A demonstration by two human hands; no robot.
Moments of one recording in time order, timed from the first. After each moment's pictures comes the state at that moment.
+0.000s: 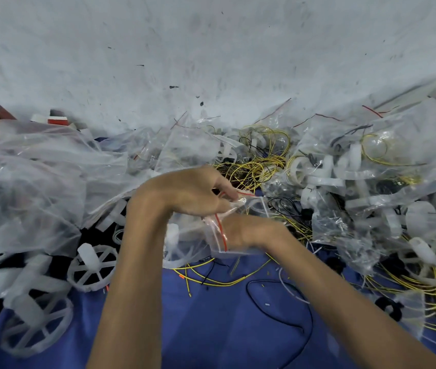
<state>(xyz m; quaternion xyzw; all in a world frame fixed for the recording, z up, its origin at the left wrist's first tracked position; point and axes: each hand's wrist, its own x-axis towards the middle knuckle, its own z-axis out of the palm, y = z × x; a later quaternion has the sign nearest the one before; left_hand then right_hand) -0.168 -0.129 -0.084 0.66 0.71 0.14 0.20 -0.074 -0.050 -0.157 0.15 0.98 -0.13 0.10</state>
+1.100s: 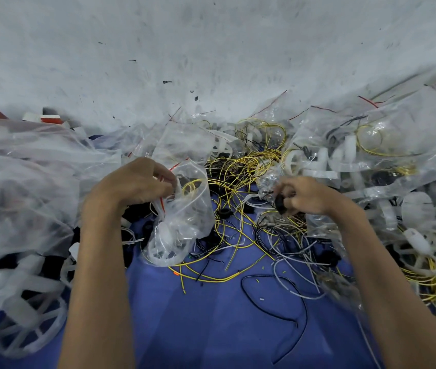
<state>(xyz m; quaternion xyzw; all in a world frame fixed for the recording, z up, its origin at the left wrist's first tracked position) -0.232 -0.135 -0.109 0.50 0.82 0.26 0.12 0.013 0.054 -0.168 0.37 0.87 -0.32 -0.11</state>
